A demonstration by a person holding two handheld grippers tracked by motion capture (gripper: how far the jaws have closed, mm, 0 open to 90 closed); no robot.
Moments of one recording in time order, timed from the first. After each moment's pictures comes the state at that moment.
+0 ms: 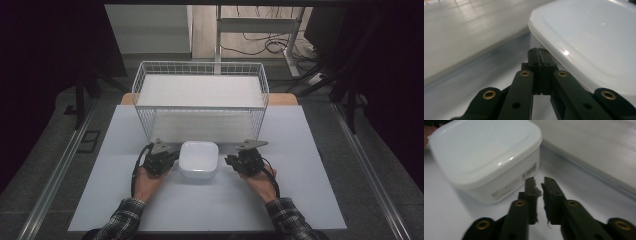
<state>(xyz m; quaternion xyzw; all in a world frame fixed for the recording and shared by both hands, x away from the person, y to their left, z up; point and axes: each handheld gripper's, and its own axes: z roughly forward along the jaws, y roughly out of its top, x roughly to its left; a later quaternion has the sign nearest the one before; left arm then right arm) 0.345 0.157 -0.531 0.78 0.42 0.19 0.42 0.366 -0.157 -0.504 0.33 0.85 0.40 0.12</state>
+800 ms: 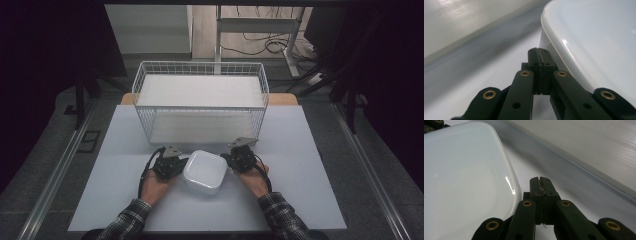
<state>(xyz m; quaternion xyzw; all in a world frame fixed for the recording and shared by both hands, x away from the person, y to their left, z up) 0.328 0.130 -0.532 0.81 0.39 0.13 0.41 0.374 -0.139 -0.512 0.32 0.86 0.39 0.13</state>
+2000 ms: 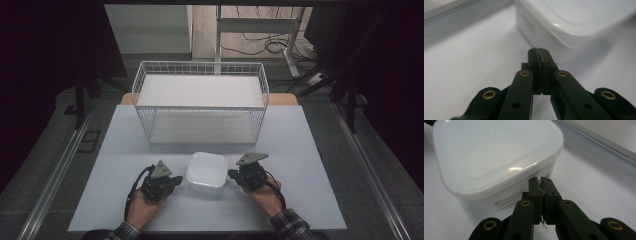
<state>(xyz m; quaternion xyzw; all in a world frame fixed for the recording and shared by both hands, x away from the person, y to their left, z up) 0.272 0.144 -0.524 0.82 0.40 0.12 0.40 0.322 -0.164 -0.503 0.31 0.87 0.37 0.12</state>
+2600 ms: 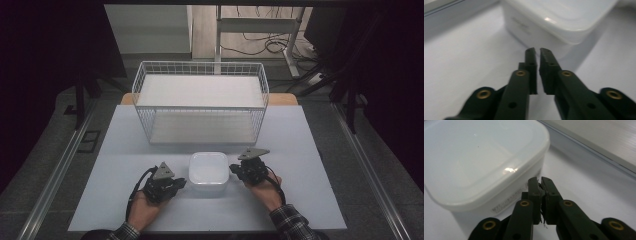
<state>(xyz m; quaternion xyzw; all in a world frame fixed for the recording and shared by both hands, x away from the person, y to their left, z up) 0.265 0.145 -0.523 0.82 0.39 0.11 0.39 0.336 -0.171 -0.504 0.31 0.87 0.37 0.13</state>
